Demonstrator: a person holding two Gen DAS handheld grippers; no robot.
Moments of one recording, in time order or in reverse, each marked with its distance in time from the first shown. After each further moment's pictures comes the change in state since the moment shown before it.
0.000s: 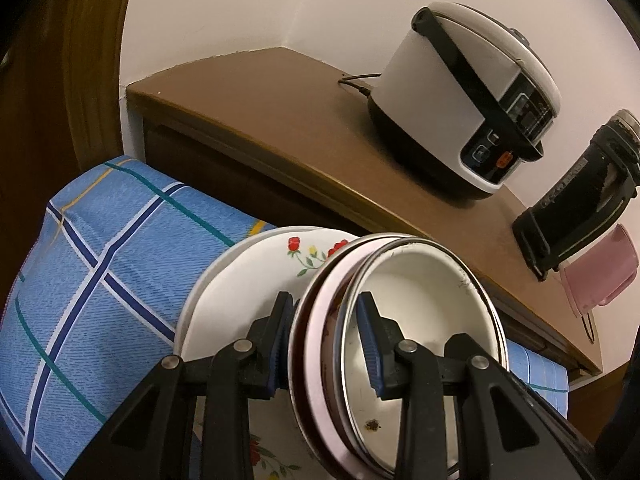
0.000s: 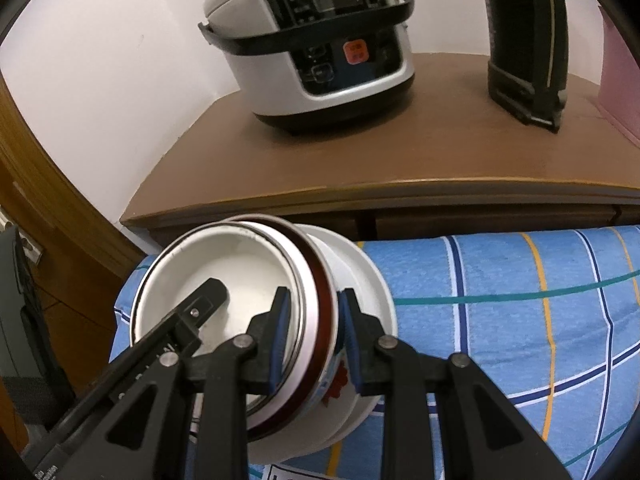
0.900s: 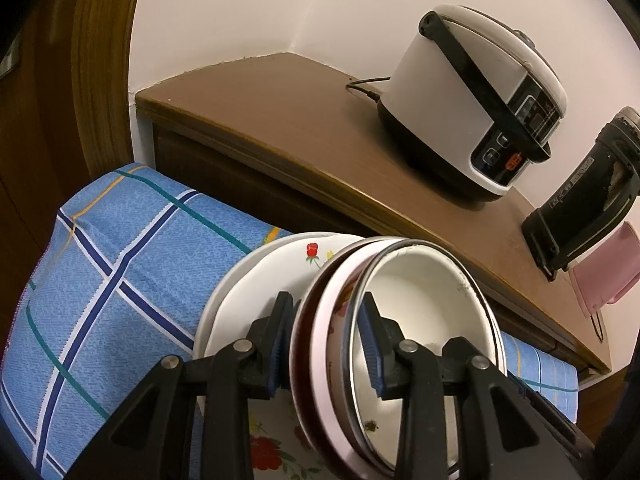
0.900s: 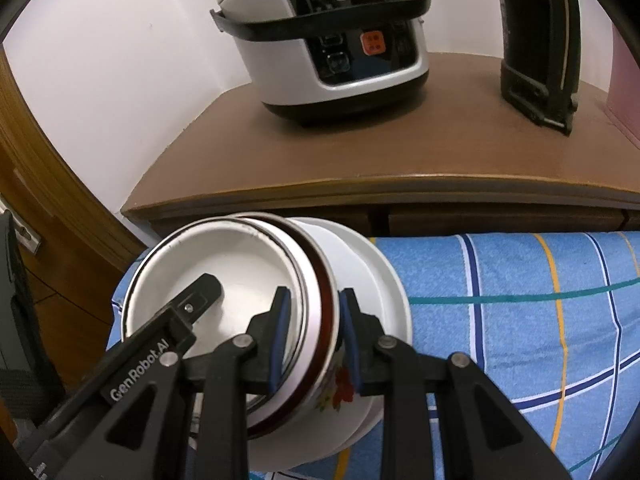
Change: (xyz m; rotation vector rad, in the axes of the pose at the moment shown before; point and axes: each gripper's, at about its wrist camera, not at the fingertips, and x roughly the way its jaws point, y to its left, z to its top) left arm -0.003 0.005 0.001 0.020 -0.021 0.037; right arm 0.005 0.007 -0.002 -0.024 0.008 0.001
